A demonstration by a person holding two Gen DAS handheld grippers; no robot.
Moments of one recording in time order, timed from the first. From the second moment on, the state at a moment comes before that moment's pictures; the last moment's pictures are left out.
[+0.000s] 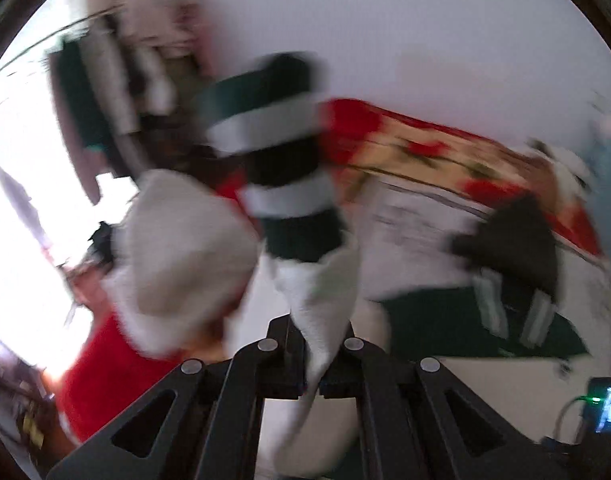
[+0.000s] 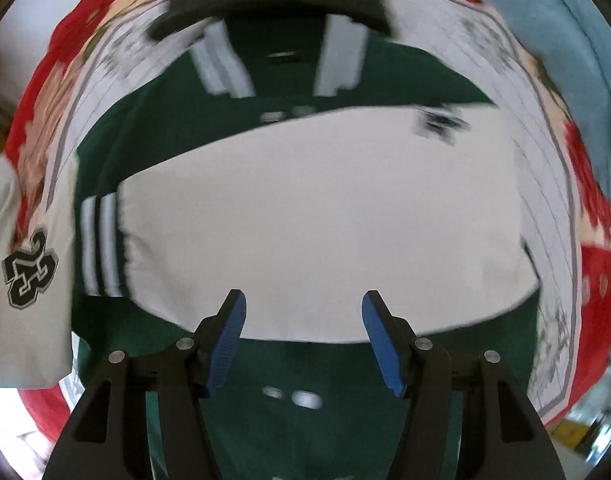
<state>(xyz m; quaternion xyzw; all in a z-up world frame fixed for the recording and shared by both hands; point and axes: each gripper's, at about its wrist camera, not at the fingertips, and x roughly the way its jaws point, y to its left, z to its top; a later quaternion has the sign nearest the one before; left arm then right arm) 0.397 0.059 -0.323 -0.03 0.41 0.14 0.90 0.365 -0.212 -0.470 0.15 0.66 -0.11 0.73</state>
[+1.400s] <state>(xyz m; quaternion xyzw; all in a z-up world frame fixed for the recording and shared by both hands) 0.353 -0.205 -0.473 0.03 0.65 0.03 0.76 0.264 -0.500 -0.518 0.38 0.63 -0.12 0.67</state>
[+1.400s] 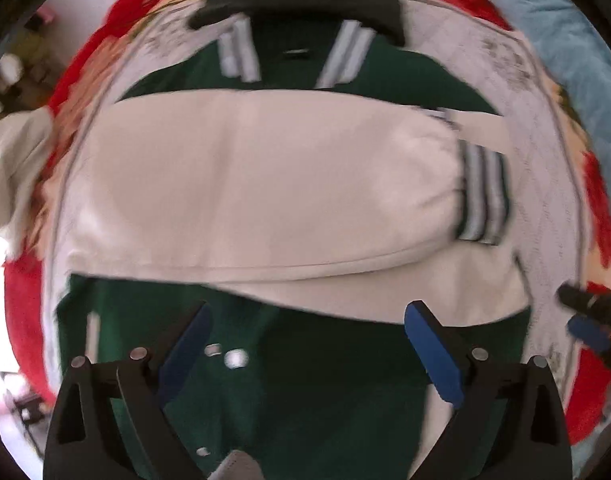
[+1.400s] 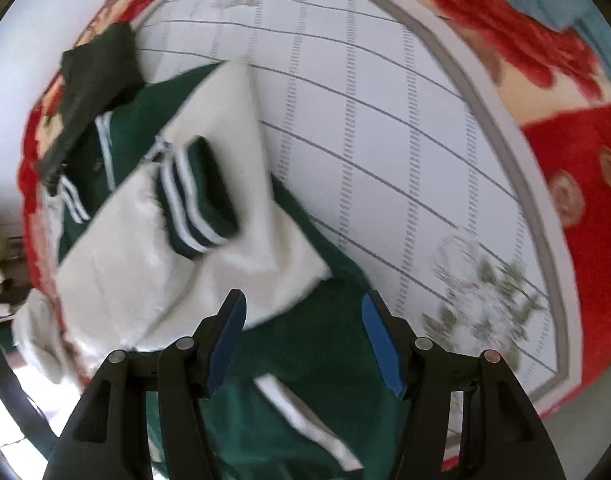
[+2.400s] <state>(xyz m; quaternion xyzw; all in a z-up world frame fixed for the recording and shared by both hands) 0.426 -0.140 -0.536 0.03 0.64 0.15 0.75 0.359 -0.507 -0.571 0.38 0.61 -0.10 0.69</state>
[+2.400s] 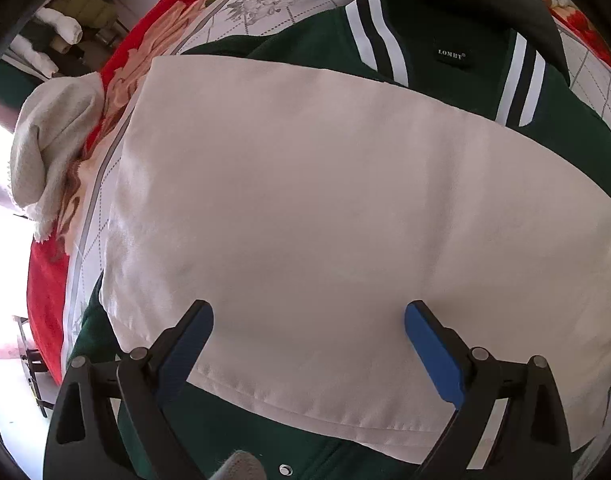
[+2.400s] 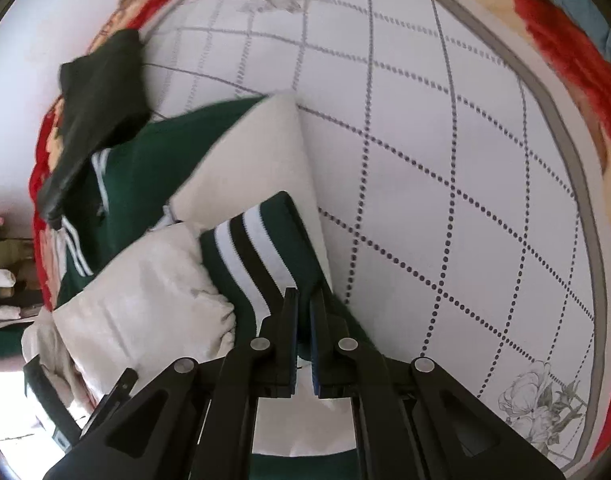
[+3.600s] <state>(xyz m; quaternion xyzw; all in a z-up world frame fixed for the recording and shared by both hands) 0.166 0.011 -0.539 0.05 0.71 0.15 0.69 0.156 -0.152 -0.582 0.29 0.79 -0.02 0.54</state>
